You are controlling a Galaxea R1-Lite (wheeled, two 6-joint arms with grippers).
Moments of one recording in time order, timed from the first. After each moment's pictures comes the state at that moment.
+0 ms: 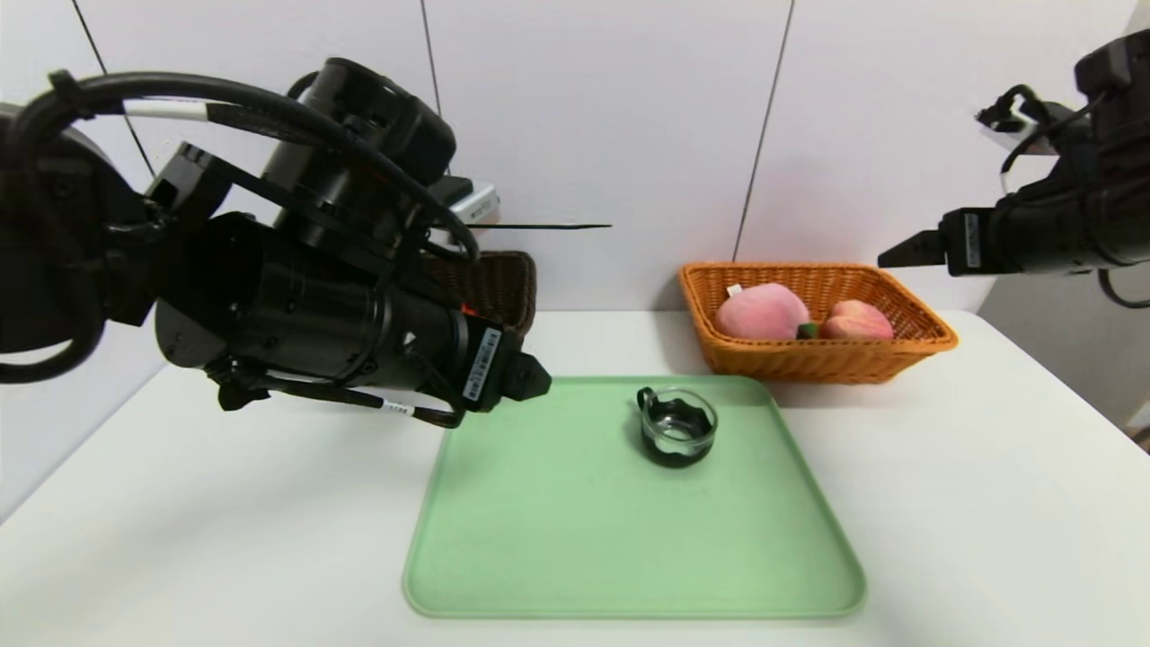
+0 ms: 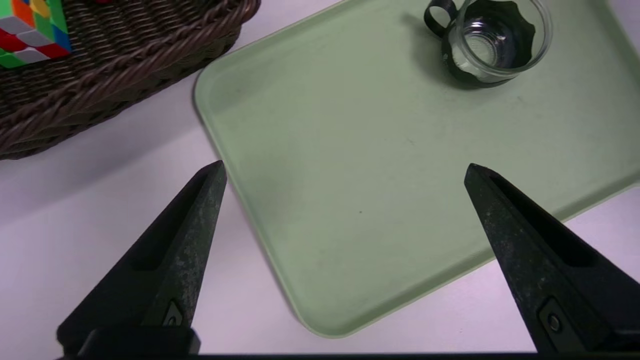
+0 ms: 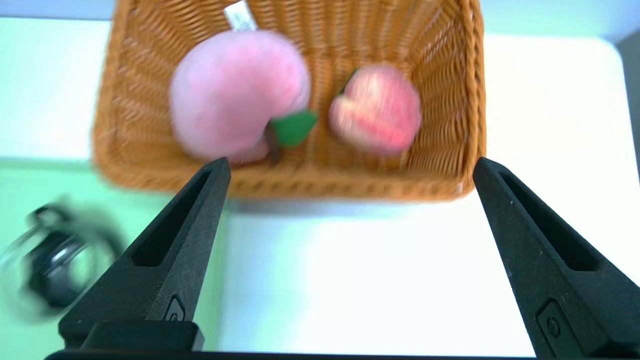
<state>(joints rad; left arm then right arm) -0.73 1.65 -1.46 0.49 0.19 -0.19 0.04 1.66 -1.51 0.43 -0.01 0.00</state>
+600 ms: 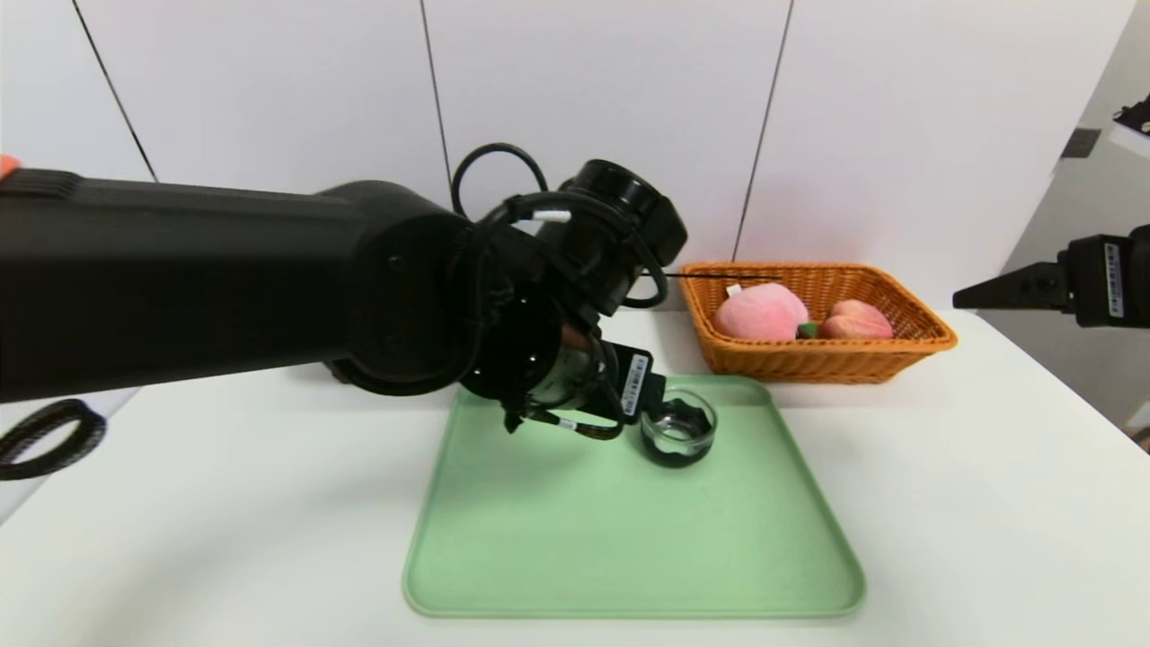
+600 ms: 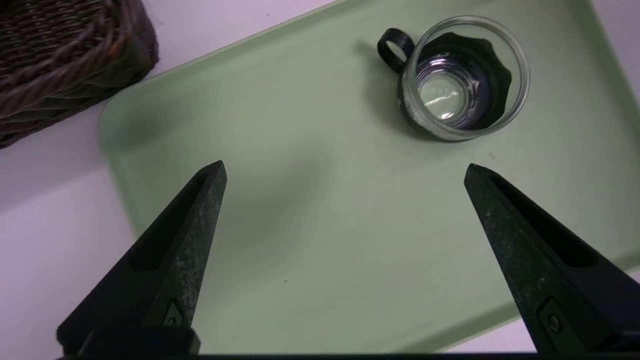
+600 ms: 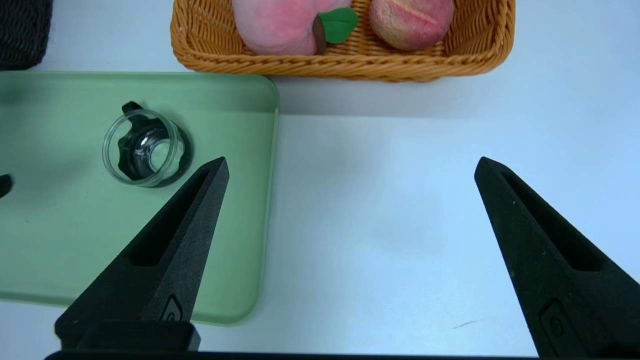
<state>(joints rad) -0.88 1.96 -1.71 0.50 0.34 -0.36 0.05 1.38 -1.33 0.57 0.07 0.06</state>
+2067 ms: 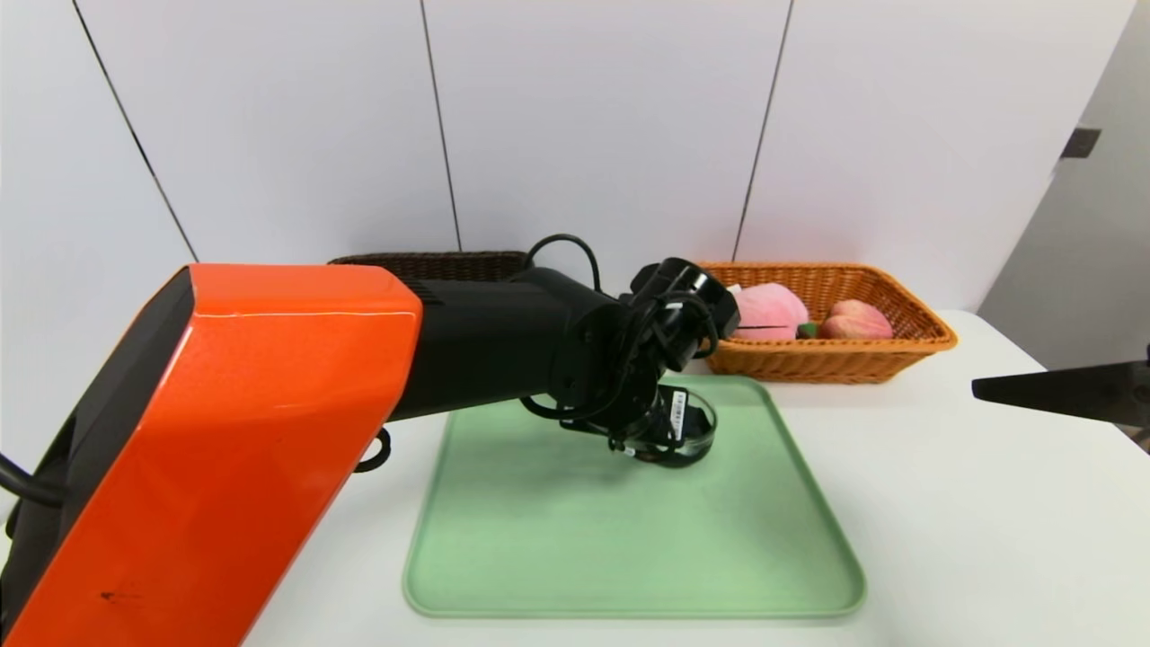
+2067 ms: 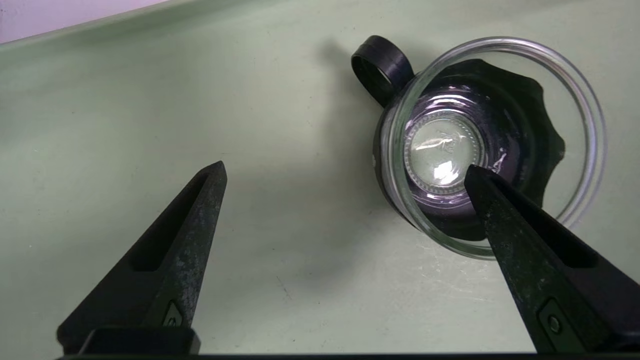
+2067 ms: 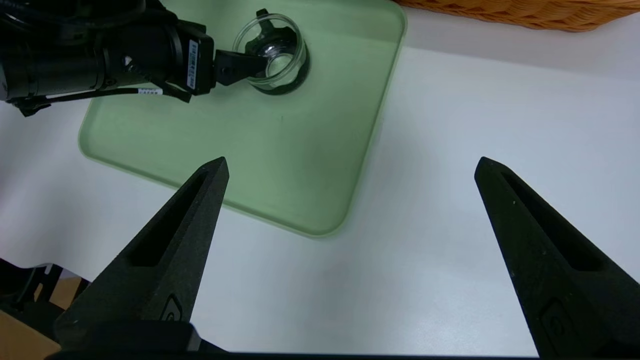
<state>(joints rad) -0.87 2.27 -1.95 0.56 0.35 -0.51 0.15 1.17 -1.13 0.58 0.27 0.06</state>
